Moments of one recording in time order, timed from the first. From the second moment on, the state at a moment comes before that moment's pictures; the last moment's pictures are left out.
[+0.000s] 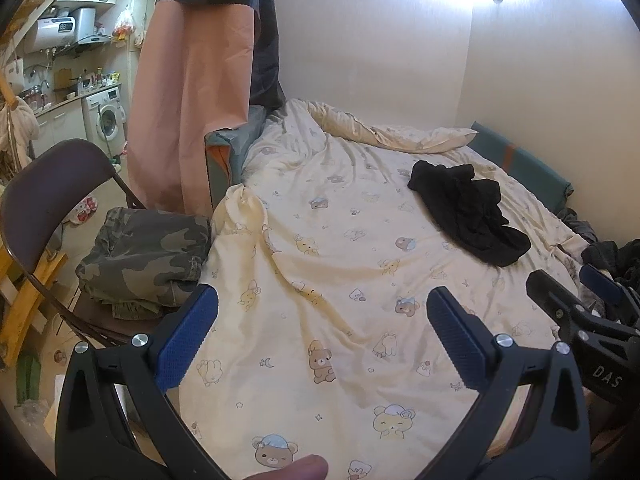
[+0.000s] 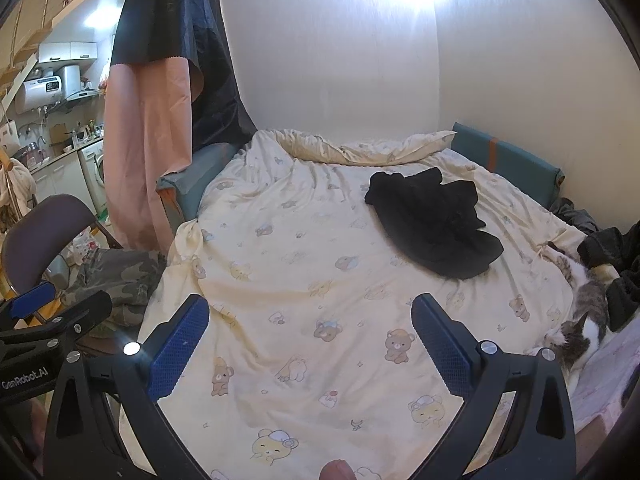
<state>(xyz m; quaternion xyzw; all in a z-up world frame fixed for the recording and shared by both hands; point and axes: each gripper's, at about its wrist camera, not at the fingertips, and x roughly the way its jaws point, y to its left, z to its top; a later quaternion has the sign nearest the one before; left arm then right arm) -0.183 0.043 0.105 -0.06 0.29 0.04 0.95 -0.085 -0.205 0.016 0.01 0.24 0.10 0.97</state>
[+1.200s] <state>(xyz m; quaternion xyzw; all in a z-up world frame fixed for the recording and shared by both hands) -0.183 0.038 0.111 -0.06 0.29 0.03 0.95 -0.086 -0.204 0.021 0.02 0.24 0.10 0.97</state>
